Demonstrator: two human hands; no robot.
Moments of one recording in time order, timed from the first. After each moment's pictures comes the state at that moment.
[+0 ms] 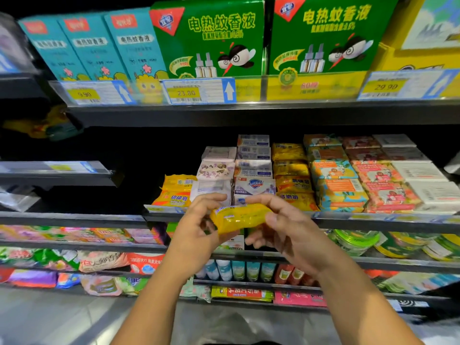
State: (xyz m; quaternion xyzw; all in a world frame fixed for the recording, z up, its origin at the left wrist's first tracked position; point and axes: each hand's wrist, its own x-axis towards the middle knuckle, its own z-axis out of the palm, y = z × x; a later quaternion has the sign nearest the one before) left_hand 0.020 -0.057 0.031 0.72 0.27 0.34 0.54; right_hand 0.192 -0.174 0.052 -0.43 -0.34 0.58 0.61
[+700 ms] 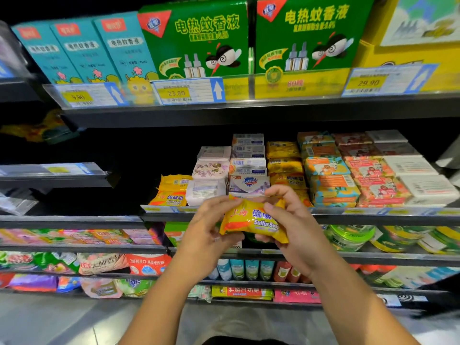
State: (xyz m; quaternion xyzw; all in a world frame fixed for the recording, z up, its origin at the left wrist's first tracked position) left_hand 0.028 -0.077 0.034 0.80 0.24 0.30 0.46; right_hand 0.186 -0.183 0.051 -0.48 -0.25 0.49 0.68
